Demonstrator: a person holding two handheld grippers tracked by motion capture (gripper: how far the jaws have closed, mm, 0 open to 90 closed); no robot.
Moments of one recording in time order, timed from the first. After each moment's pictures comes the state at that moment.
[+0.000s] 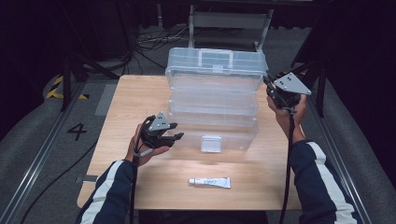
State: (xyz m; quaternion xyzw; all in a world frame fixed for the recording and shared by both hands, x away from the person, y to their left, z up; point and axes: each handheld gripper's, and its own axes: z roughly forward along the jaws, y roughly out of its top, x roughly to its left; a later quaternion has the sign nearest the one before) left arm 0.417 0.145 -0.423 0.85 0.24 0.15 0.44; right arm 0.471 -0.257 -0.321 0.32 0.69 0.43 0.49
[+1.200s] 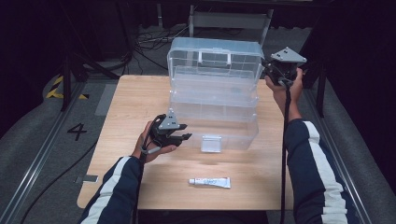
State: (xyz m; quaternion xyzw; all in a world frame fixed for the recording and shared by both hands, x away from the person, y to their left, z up) left arm 0.423 0.120 -0.420 0.87 0.19 0.13 0.43; right arm 0.537 -0.256 -0.293 0.38 0.71 0.41 0.44
